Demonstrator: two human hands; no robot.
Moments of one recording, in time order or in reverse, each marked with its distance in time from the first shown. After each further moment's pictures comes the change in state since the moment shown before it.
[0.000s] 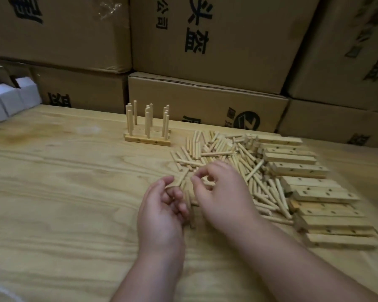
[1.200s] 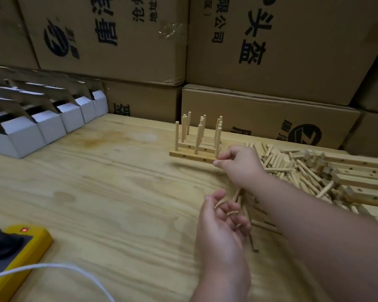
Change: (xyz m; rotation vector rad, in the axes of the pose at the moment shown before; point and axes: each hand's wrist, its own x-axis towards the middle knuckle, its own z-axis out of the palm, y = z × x) left_hand 0.005 0.006 -0.004 -0.160 0.139 -0.087; right_hand 0.123 0.004 0.091 0.302 -0.201 0.300
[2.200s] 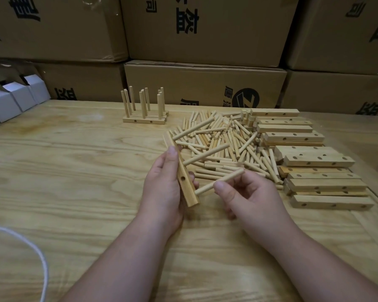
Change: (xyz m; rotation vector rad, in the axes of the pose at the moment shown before) left_hand -0.017 -0.025 -0.002 0.367 -0.322 0.103; right_hand -0.223 0.058 -0.110 0.443 0.029 -0.066
